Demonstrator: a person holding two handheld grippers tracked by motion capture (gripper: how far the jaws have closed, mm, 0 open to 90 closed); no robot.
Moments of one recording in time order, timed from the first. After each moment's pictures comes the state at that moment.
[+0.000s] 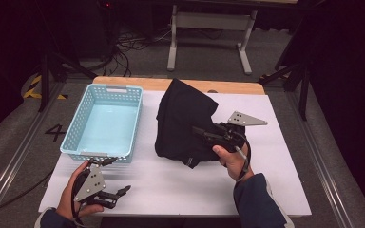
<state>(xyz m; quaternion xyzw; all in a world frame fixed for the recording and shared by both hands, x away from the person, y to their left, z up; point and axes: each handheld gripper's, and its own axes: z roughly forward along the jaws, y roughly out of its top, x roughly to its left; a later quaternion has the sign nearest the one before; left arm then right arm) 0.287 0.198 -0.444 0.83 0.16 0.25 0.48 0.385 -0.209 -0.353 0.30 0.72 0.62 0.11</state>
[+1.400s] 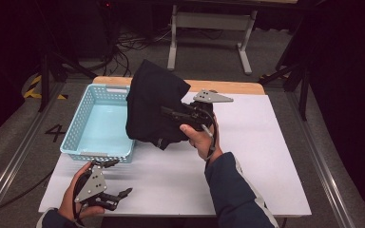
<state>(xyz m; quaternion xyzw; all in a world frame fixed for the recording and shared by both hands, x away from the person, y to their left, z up) 0.286 0.195 -0.447 0.83 0.15 0.23 0.49 0.428 -0.125 -0.324 0.29 0.71 0.63 0.10</state>
